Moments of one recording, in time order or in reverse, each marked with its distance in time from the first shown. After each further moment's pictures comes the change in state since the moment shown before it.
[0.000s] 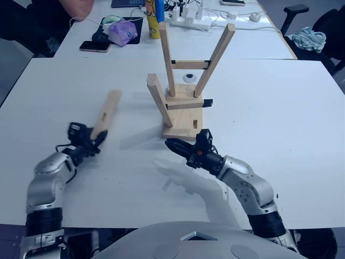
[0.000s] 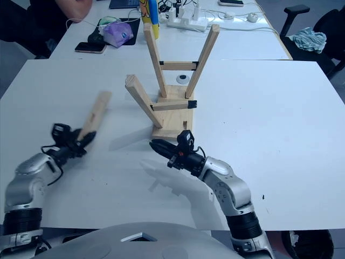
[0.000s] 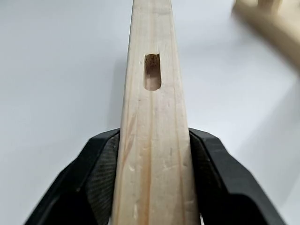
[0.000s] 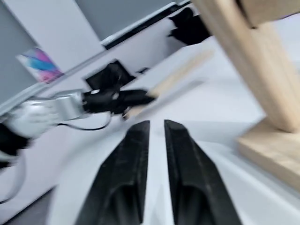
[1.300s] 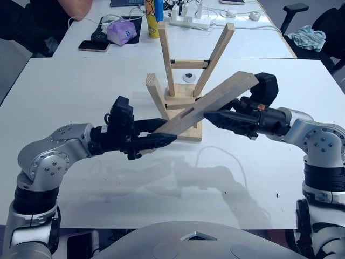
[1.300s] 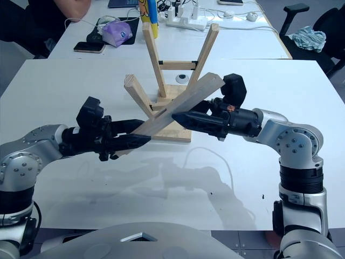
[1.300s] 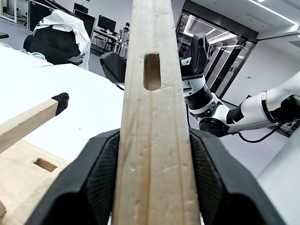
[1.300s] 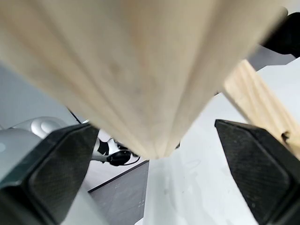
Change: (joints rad) left arm -0.223 0.181 -0.324 -0.400 -0.678 0.464 -0.275; right arm -0.413 -0.387 -0.280 0.116 0.626 0.414 0.198
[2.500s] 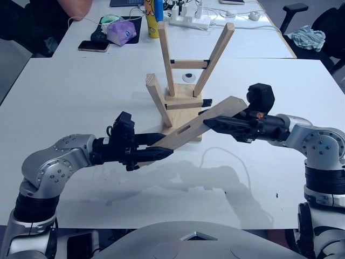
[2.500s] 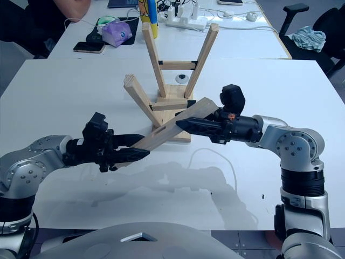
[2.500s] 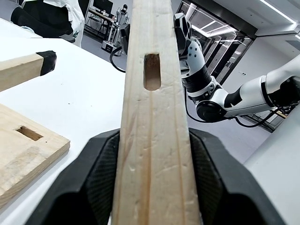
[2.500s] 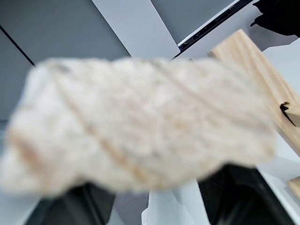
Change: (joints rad) left arm 0.089 0.010 -0.024 0.007 0.078 0.008 -0.085; right arm 0.015 -0.010 -0.003 0.021 -0.071 0.042 0.080
